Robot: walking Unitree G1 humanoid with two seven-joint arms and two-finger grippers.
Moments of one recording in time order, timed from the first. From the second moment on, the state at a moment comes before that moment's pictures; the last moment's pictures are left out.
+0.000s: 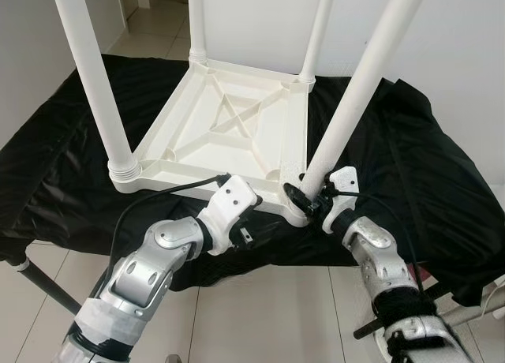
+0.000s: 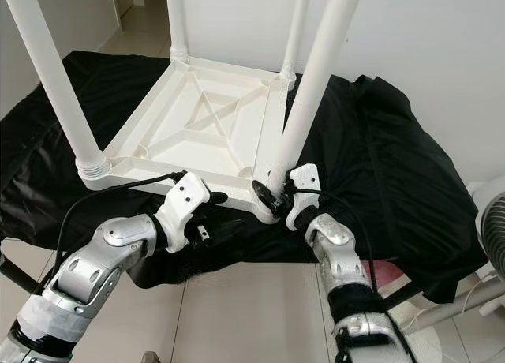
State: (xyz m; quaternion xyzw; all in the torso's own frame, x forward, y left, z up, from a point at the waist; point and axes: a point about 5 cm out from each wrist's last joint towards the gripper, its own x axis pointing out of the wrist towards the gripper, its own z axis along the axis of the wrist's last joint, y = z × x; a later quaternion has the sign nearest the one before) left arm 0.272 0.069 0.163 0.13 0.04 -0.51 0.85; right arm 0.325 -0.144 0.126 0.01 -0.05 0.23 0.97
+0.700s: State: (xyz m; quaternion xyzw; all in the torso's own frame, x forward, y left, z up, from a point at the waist) left arm 0.275 0.069 0.165 0.12 0.03 -0.51 0.85; right arm 0.301 -0.100 0.134 0.05 -0.04 0.09 0.99
